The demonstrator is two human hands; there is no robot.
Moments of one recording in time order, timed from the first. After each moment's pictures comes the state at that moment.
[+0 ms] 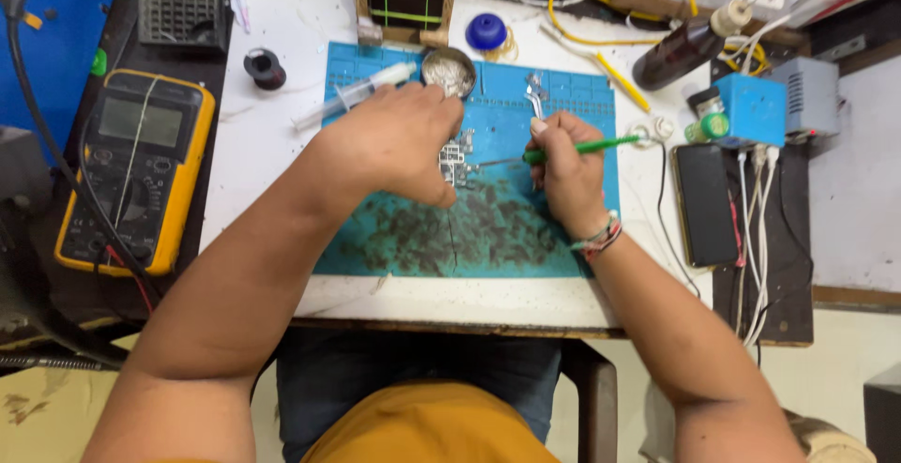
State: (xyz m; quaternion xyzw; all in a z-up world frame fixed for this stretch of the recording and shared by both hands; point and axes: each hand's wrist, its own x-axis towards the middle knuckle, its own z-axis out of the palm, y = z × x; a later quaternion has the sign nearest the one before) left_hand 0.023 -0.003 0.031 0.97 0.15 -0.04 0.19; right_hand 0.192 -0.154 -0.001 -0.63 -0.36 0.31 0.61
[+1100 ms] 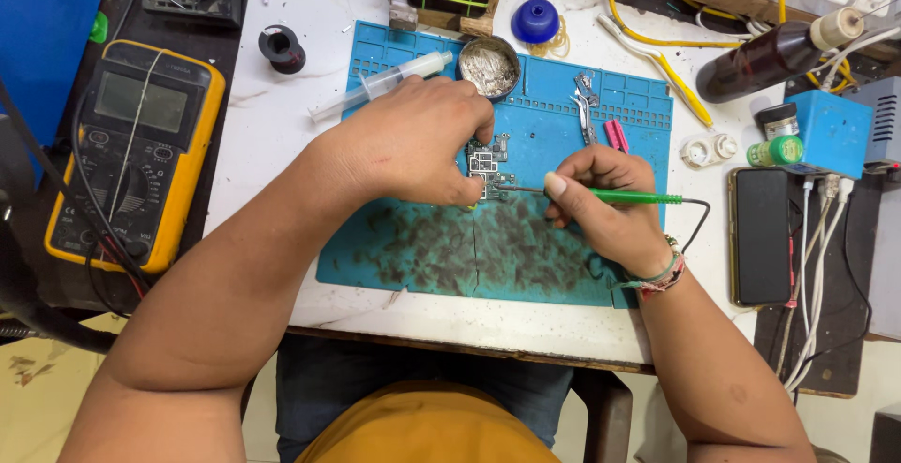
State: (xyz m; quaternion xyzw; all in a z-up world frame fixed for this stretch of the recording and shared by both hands) left_hand 0.018 0.011 0.025 0.94 0.17 -0.01 0.28; right_hand 0.222 -0.179 -0.030 -0.62 -0.47 0.40 0.49
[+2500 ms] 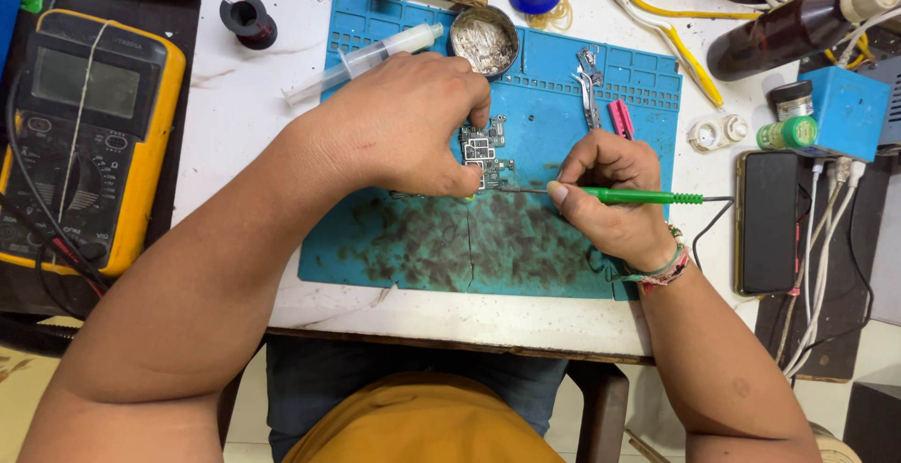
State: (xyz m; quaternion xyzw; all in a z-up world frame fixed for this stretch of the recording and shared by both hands) left_hand 0.023 0.015 0.015 0.95 0.16 0.00 0.28; right_hand 0.231 -0.183 -0.037 -0.59 -0.55 0.34 0.47
